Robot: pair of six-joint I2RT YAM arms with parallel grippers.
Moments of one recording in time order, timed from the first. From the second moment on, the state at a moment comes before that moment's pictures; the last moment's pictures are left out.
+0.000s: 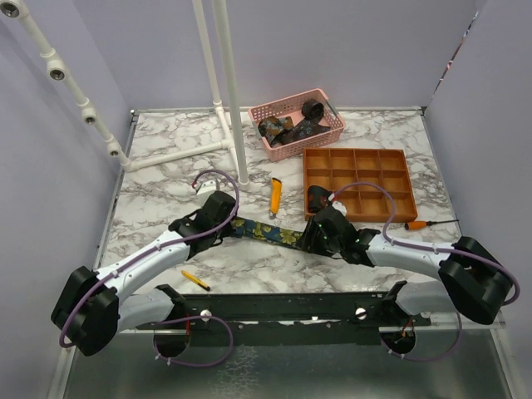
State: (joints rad) left arm -0.65 1.11 0.62 -0.37 -0.33 -0.78; right arm 0.82 1.33 0.52 -0.06 0.13 0.95
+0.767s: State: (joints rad) left arm -0.86 1.23 0.65 -0.49 -0.46 -1.05; right arm 0.83 1.10 0.42 -0.29 -0.03 0.99
